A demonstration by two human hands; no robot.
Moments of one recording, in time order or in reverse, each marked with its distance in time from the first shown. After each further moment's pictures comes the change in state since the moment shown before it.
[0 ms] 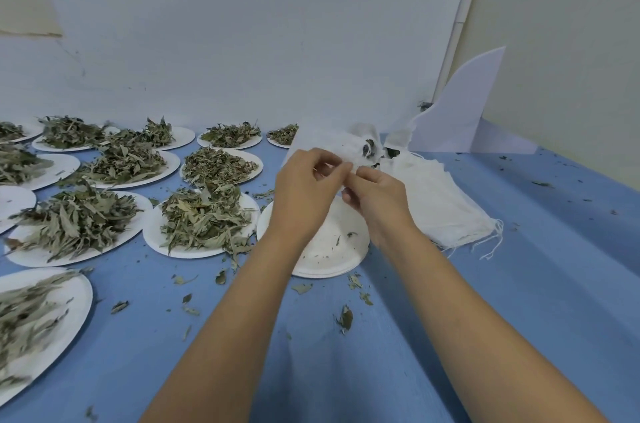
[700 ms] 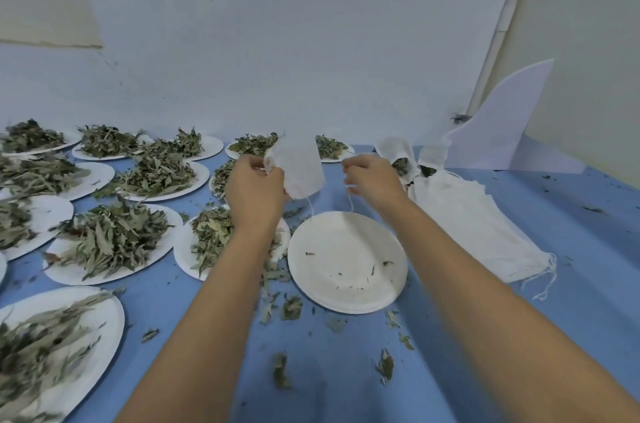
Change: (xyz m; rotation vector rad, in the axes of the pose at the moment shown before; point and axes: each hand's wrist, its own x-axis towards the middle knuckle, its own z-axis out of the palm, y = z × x) left_hand 0.043 -0.043 -0.059 -0.014 0.370 -0.320; right_hand 0.075 0.001 0.045 -0.512 -0.131 -0.044
